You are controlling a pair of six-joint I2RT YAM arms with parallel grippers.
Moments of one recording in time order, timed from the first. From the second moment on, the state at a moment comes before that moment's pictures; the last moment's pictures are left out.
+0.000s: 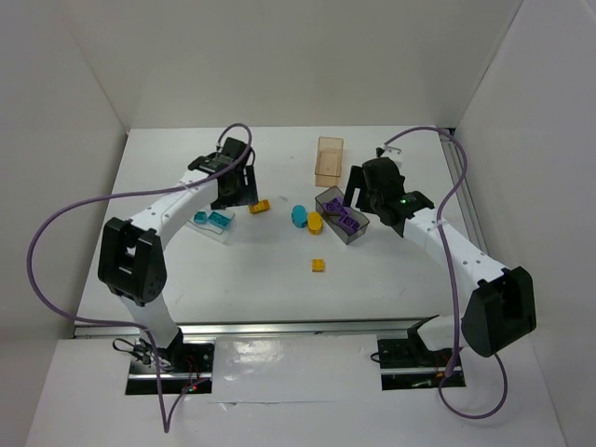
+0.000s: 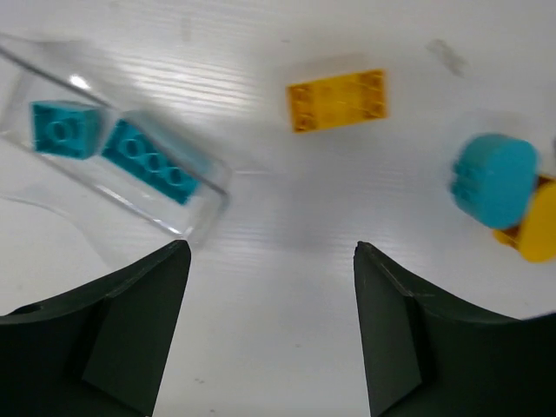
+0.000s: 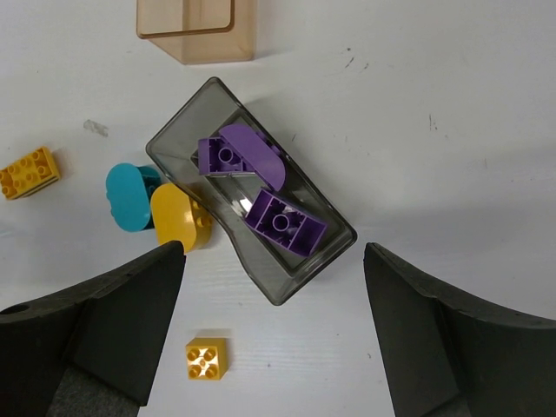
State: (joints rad) left arm -0.36 1.75 1.46 -0.80 -0.26 -0.53; right arm 0.42 1.35 1.07 -0.43 0.31 0.51
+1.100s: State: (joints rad) left arm -0.60 2.24 1.87 -0.73 -0.17 -0.80; right arm 0.42 1.35 1.07 -0.47 0.29 0.46
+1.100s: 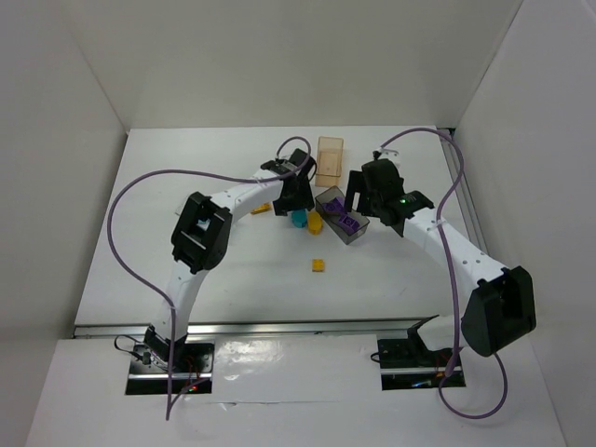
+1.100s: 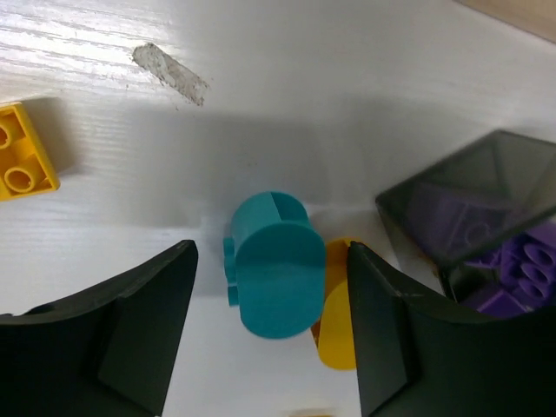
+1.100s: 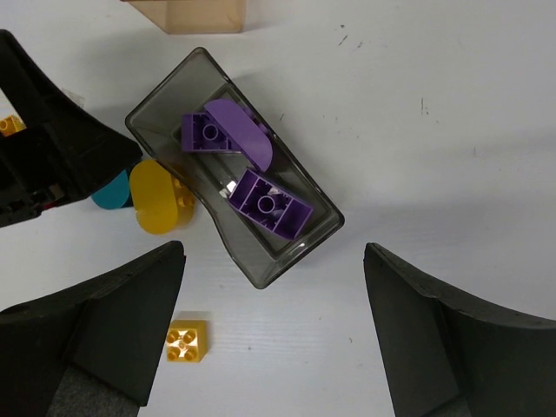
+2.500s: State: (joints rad) left arm -0.13 1.80 1.47 -0.82 -0.32 -0.68; right arm 0.68 1.44 1.07 -0.46 0.27 0.50
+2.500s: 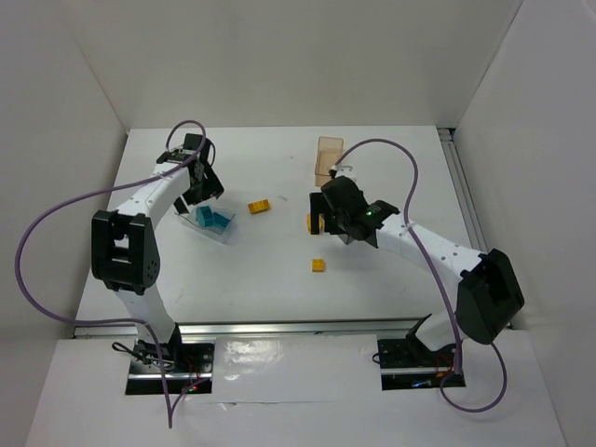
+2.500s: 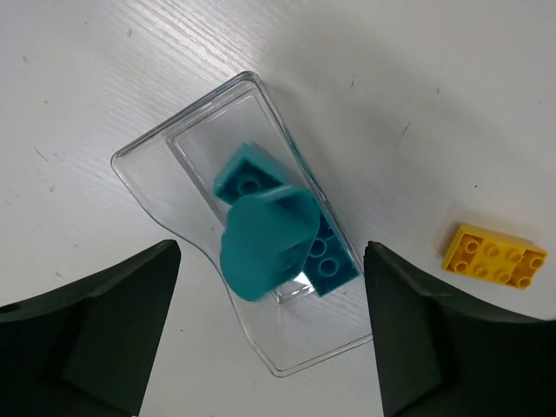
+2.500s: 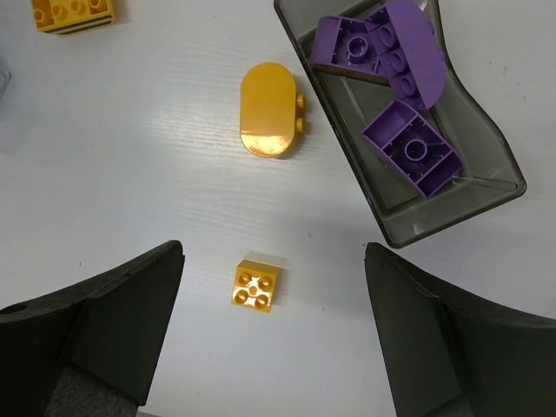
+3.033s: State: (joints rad) left arm -0.24 1.53 1.47 -0.80 -0.28 -0.68; right arm 0.68 1.68 1.13 -0.38 0.26 0.50
